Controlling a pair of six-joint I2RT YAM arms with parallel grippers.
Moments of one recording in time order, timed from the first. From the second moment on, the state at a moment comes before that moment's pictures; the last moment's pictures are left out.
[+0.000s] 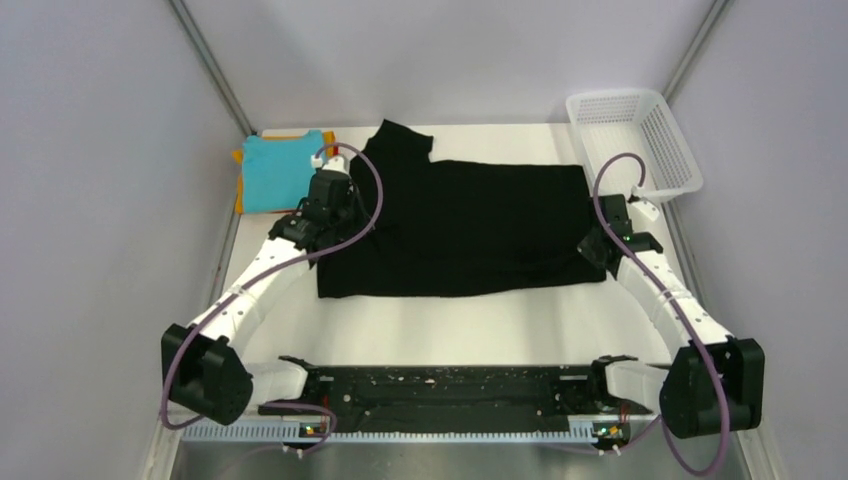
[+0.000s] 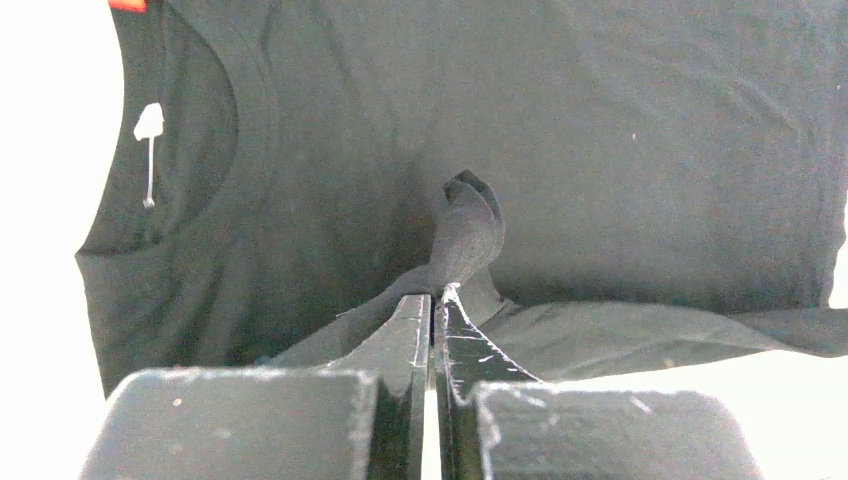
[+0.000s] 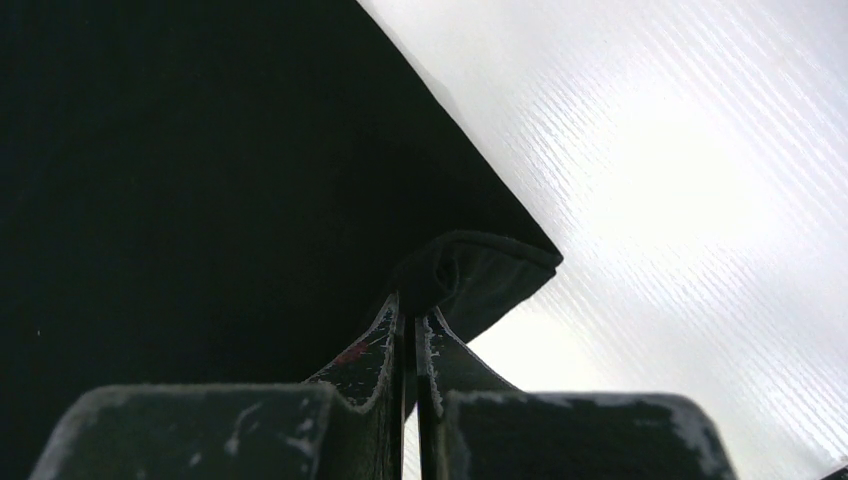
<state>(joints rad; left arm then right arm) -0.38 1.23 1.02 -0.49 -0.08 -0.57 0.13 1.14 0.79 -0.59 0.42 0.79</state>
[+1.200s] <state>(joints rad) -0.15 1.93 1.64 -0.54 0.04 -0.38 0.09 1.50 1.00 -0.45 0.43 0.76</state>
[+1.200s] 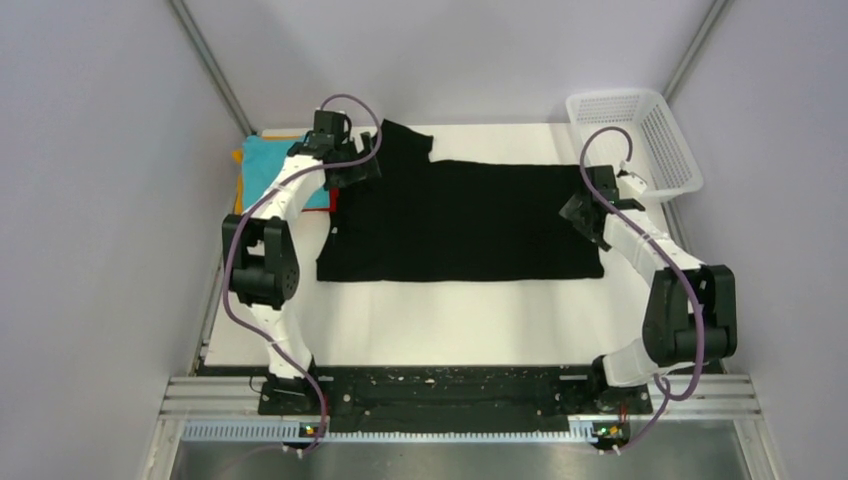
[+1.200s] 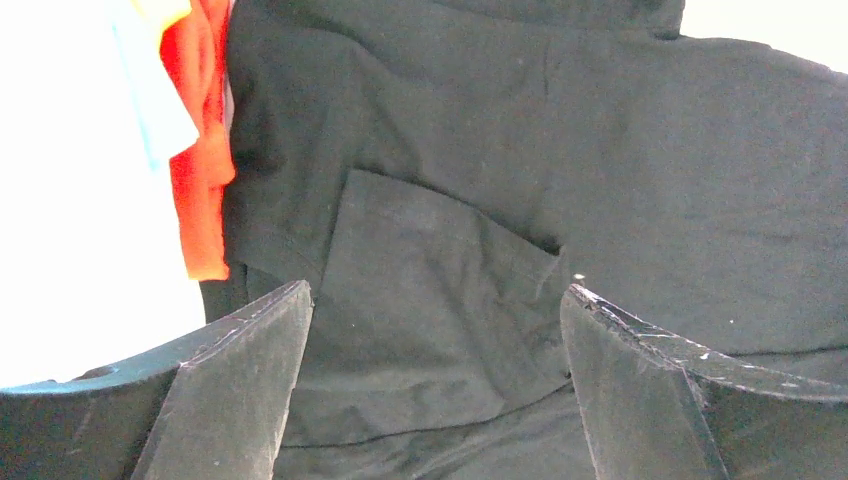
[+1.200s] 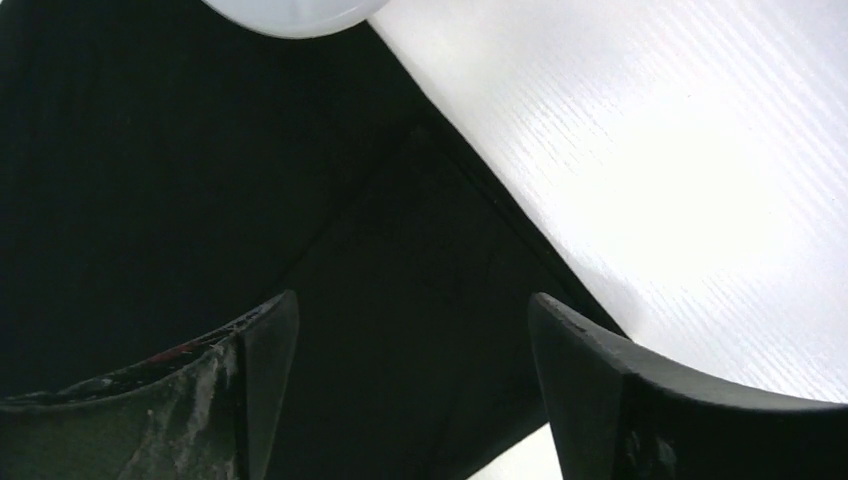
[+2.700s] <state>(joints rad) -0.36 1.10 0.51 -0.44 0.12 -0.84 0.33 1.20 0.56 -0.39 0.10 0.63</state>
